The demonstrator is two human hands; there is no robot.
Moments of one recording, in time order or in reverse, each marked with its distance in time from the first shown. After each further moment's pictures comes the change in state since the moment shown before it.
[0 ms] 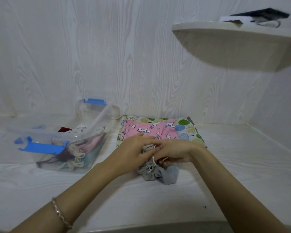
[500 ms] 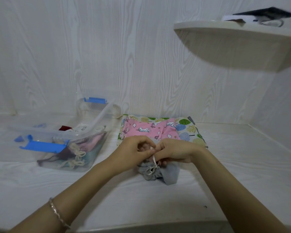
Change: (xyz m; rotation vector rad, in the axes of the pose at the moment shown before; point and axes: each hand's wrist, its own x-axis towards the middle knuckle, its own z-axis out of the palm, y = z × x) left_hand -0.001 -0.010 0.007 -0.366 0.033 -0.205; right_hand 0.000 0.004 0.001 -0.079 0.015 -0.071
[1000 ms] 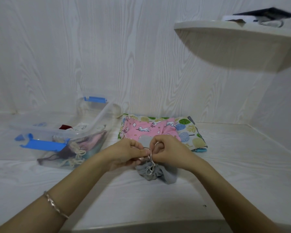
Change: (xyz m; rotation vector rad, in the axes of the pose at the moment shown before) left_hand 0.002 -0.007 -0.011 -0.474 -0.168 -0.570; right_hand -0.016 -0.002 0.027 -0.335 0.465 -0.224
